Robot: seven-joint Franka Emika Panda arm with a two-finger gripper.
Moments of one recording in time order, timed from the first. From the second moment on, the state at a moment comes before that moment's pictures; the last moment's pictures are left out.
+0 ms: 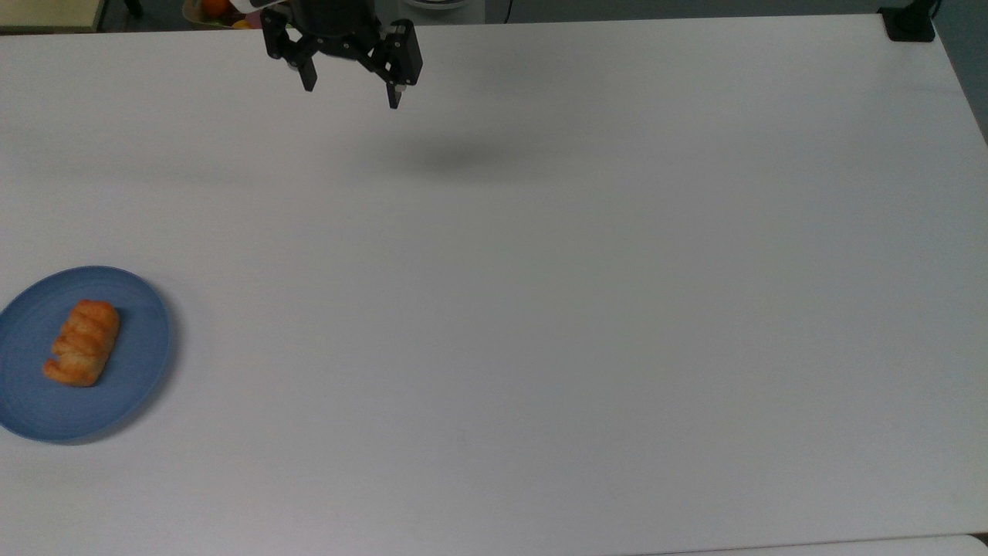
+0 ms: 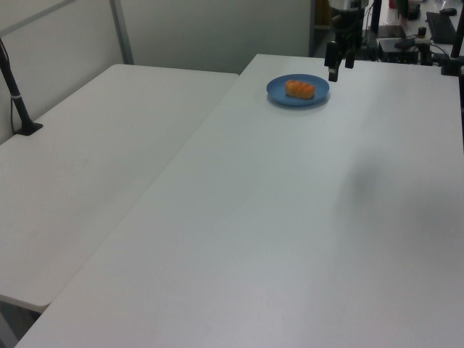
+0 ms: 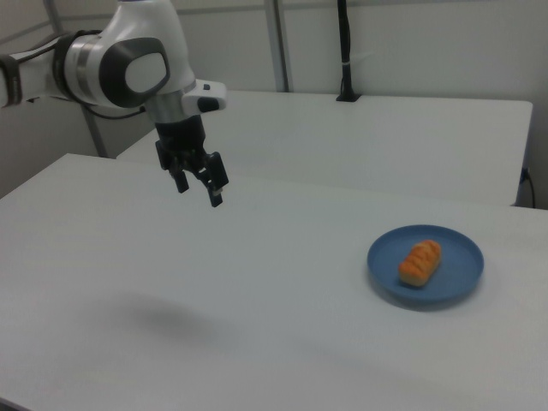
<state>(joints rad) 0.08 0.10 -0.10 -1.67 -0.01 1.80 0.14</state>
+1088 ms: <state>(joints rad) -0.13 0.63 -0.24 -1.24 -0.01 2.13 -0.02</state>
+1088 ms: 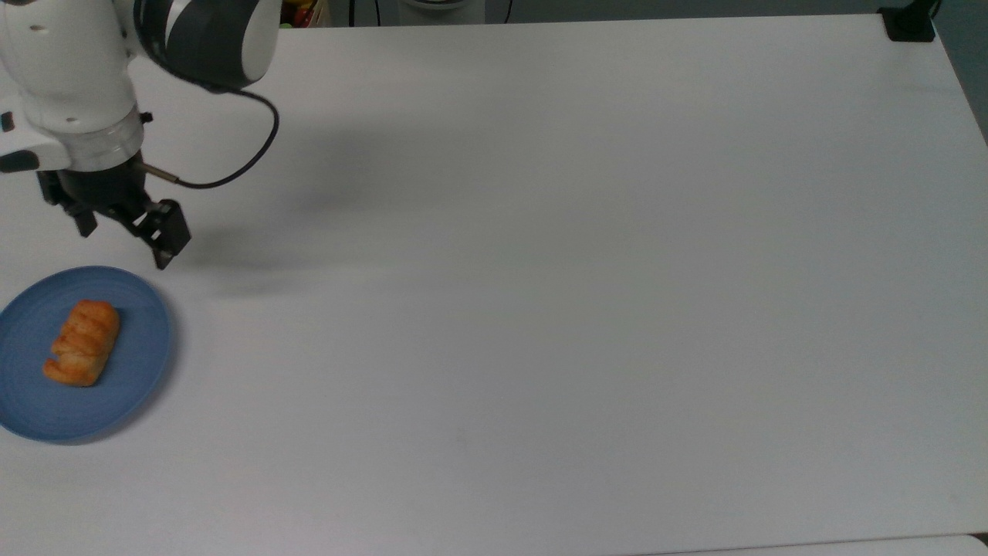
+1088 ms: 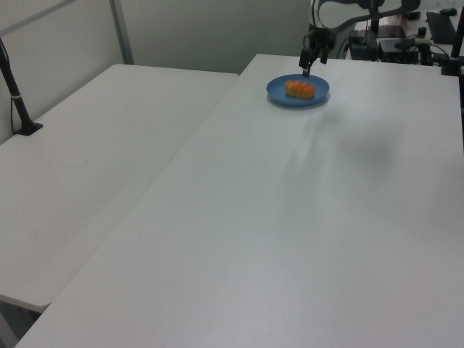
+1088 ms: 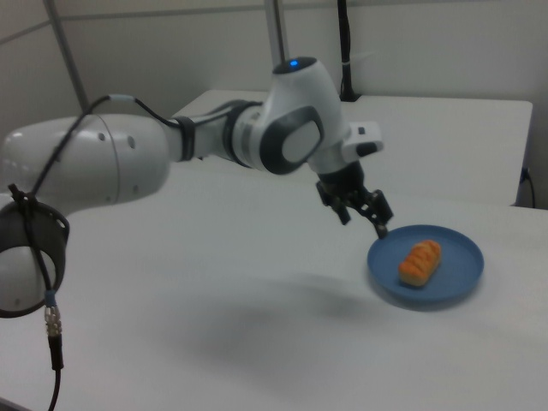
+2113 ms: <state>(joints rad) -0.22 0.87 -0.24 -1.20 0.07 2.64 -0.02</state>
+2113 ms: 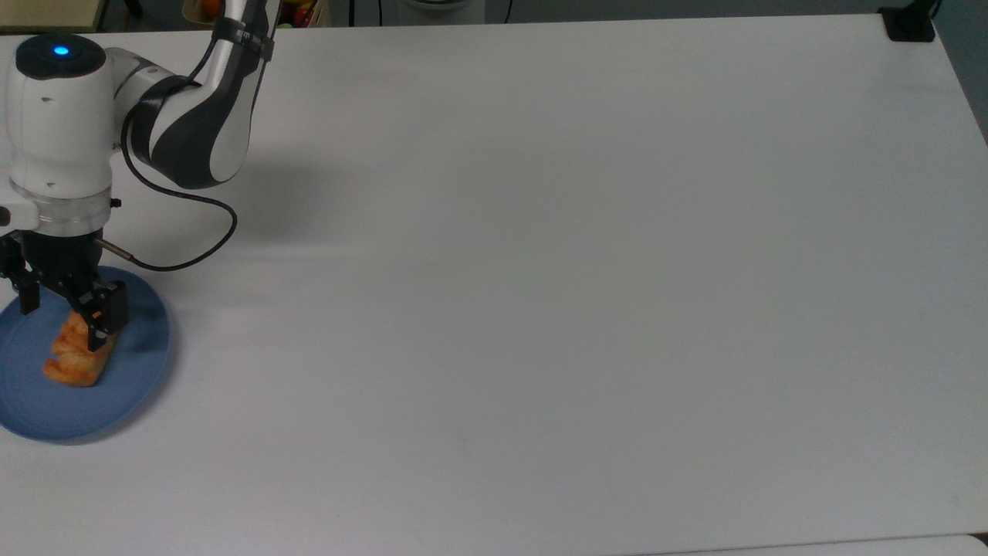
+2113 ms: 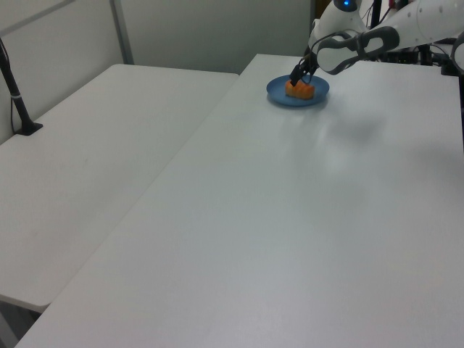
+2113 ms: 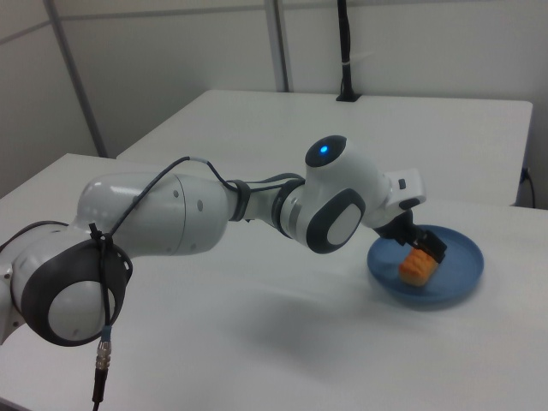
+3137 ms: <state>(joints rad) -0.22 0.90 -0.24 -1.20 0.07 2.67 -0.14</state>
